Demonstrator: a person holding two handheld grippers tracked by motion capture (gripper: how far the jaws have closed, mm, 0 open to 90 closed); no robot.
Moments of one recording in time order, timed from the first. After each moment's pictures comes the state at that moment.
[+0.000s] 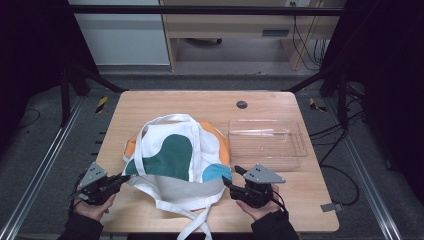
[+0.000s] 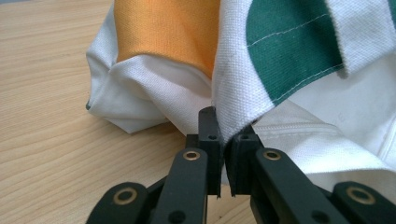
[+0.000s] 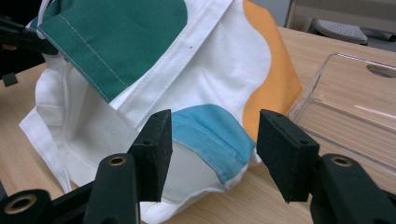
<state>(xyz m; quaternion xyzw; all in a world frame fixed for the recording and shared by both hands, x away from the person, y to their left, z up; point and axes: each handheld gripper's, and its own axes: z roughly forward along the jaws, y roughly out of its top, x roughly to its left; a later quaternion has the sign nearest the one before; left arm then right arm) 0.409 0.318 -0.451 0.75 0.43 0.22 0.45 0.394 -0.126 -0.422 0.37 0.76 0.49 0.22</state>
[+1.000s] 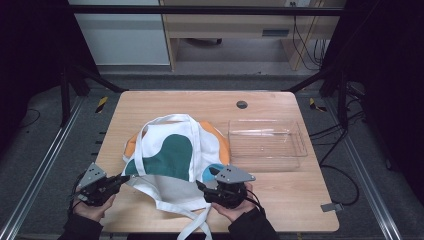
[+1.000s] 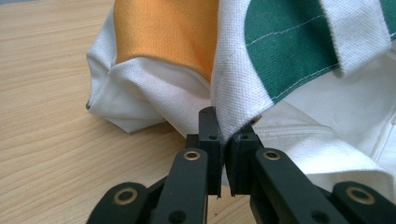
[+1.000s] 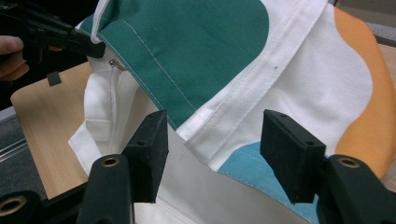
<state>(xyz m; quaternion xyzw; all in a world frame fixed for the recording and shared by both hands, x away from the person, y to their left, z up) 0.405 0.317 -0.448 0.75 0.43 0.22 0.45 0.397 -0.066 -0.420 0.33 0.78 0.50 0.18</state>
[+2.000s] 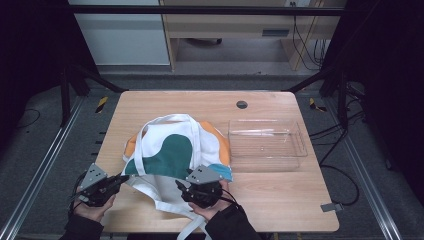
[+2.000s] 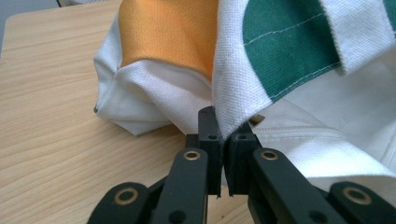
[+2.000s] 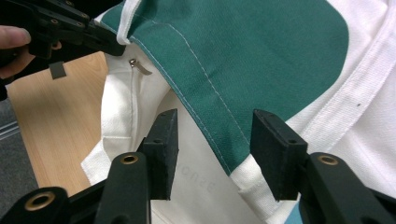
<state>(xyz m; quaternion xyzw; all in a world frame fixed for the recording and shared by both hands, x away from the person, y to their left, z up) 0.404 0.315 -0.448 0.75 0.43 0.24 0.44 0.400 -0.006 -0.420 0.30 0.80 0.48 0.20</state>
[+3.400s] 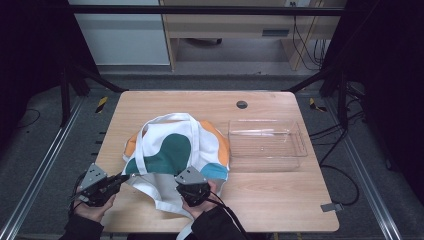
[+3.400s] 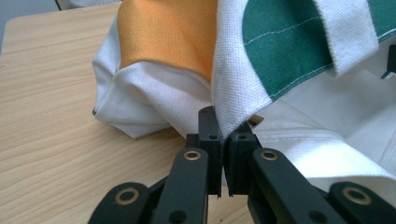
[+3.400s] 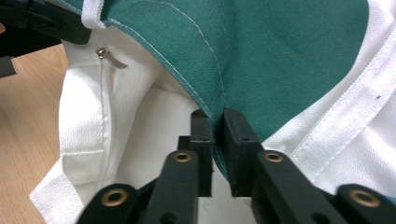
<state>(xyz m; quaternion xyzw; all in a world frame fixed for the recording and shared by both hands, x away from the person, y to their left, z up) 0.403 0.314 -0.448 0.75 0.42 0.24 0.45 0.408 0.024 -0.444 0.33 0.79 0.45 0.24</state>
